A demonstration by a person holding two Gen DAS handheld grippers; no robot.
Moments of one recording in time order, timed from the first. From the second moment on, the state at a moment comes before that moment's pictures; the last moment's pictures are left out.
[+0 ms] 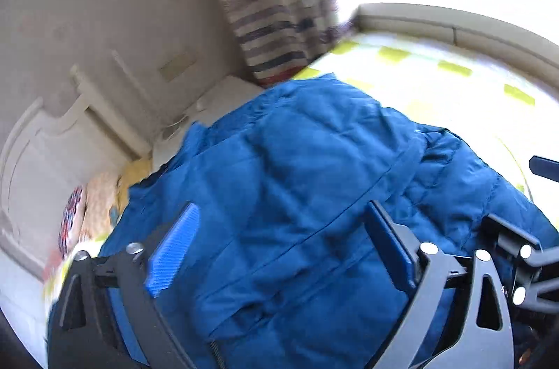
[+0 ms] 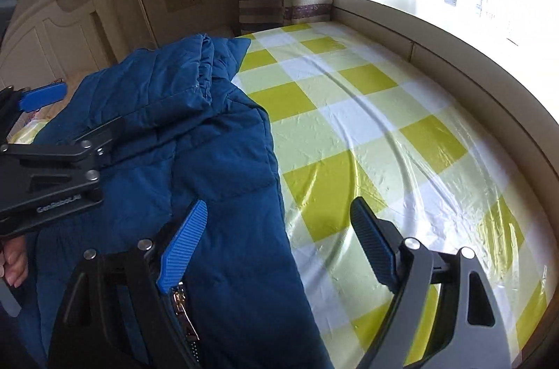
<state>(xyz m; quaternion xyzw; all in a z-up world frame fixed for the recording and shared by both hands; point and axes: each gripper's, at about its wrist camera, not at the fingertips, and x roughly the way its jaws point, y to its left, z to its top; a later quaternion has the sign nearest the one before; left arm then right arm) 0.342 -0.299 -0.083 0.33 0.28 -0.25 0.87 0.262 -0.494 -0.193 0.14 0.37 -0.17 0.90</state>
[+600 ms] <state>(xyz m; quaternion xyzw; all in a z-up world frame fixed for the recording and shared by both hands) 0.383 -0.074 -0.051 -0.03 0.36 -0.12 0.93 0.253 -0.453 -0.177 0.13 0.37 -0.16 0.91</state>
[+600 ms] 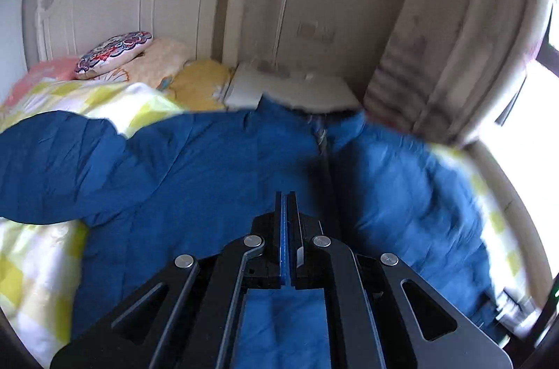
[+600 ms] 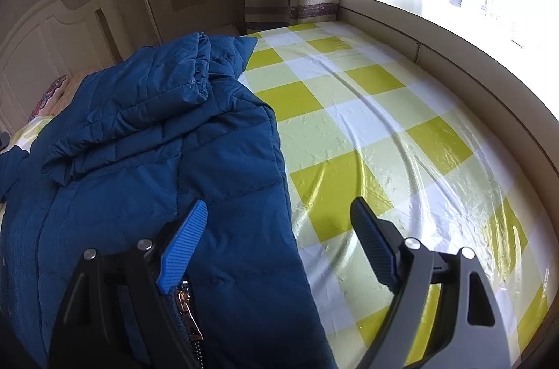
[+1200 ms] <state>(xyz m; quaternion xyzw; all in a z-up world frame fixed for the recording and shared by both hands) 0.352 -0.342 -0.090 0.35 0.32 -0.32 0.82 0.241 -0.464 -0.172 0.15 0.34 -0.18 0.91</state>
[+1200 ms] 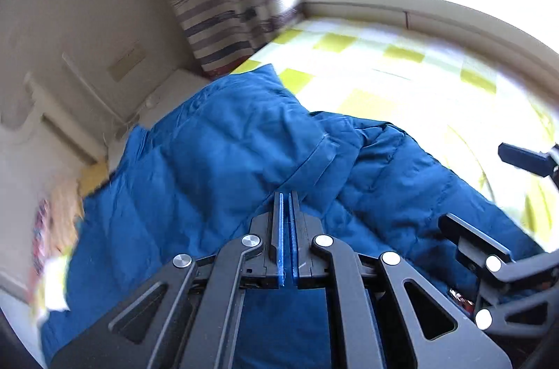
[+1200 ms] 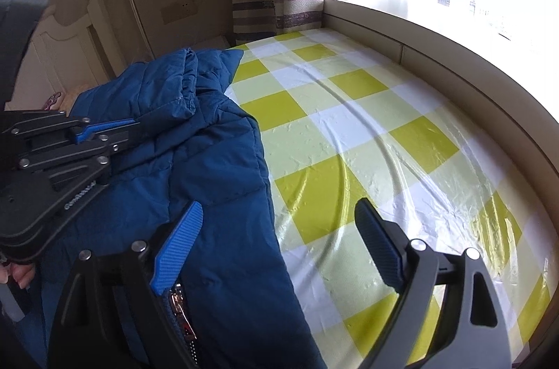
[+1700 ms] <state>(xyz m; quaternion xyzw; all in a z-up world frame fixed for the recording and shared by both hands) 0.379 -0.306 -0.090 0.24 0.33 -0.34 0.85 0.240 -0.470 -0.176 0.17 0.34 -0.17 0.91</state>
